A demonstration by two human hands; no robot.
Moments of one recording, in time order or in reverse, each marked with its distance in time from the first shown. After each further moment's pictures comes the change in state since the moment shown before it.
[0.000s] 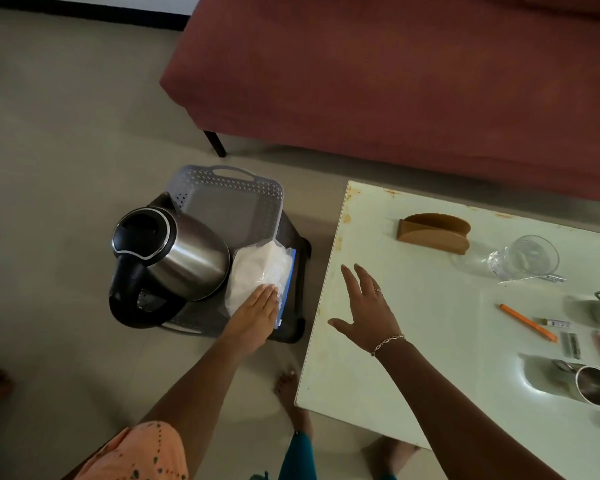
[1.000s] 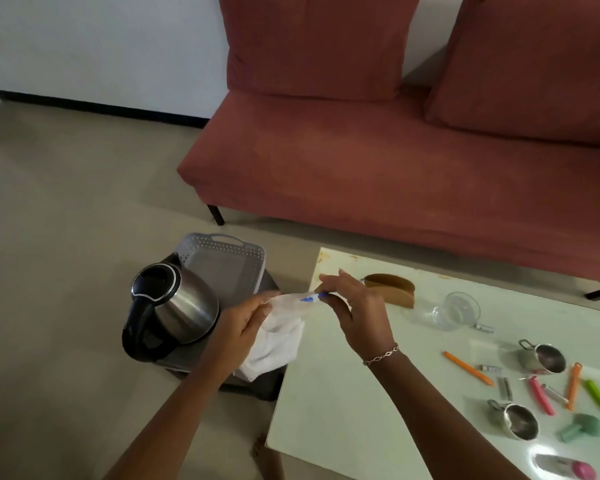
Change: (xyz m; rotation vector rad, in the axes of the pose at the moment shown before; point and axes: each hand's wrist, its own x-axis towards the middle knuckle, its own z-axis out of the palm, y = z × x) left_hand -0.067 -0.036 -0.211 -1.506 0.716 -0.456; right_hand -0.085 -0.045 -0.167 0.357 0.661 -0.454
